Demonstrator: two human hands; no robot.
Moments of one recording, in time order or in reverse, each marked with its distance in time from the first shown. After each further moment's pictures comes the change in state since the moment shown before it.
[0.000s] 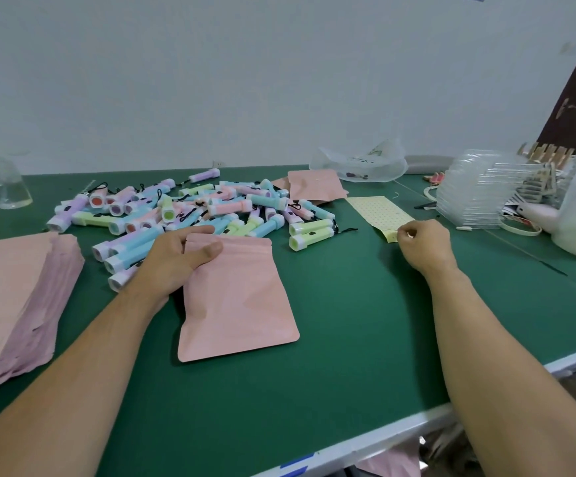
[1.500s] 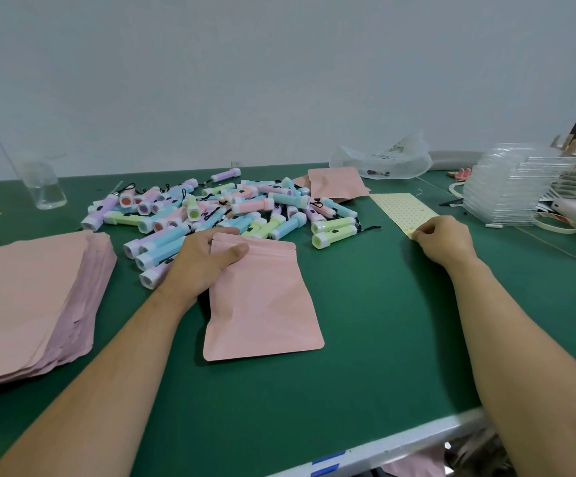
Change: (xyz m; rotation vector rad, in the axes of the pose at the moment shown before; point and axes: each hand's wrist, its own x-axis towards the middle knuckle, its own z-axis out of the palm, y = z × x) left_hand -0.010 0.005 0.004 0.073 0.025 -0.021; right_hand 0.007 -0.012 0.005 -0.085 -0.090 0.092
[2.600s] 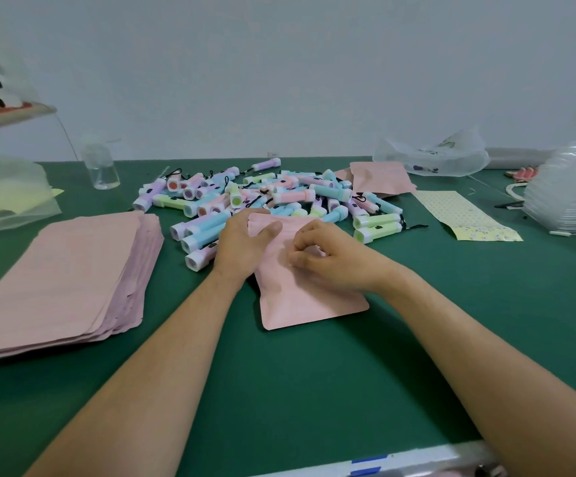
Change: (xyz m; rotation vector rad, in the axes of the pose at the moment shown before) left_hand -0.004 0.009 0.008 0.097 0.232 0.037; right_hand -0.149 -0.178 0.043 0.262 -0.653 -0.829
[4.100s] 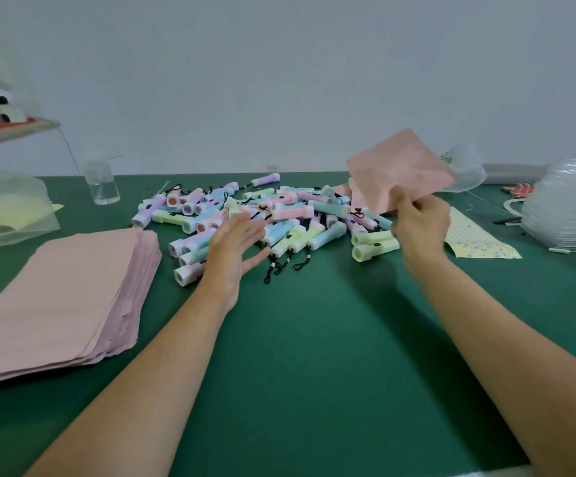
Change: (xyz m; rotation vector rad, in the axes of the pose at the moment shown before) left_hand 0.003 0.003 -0.009 -0.684 -0.022 -0.171; right_hand 0.017 0.079 -0.066 0.515 1.080 0.380
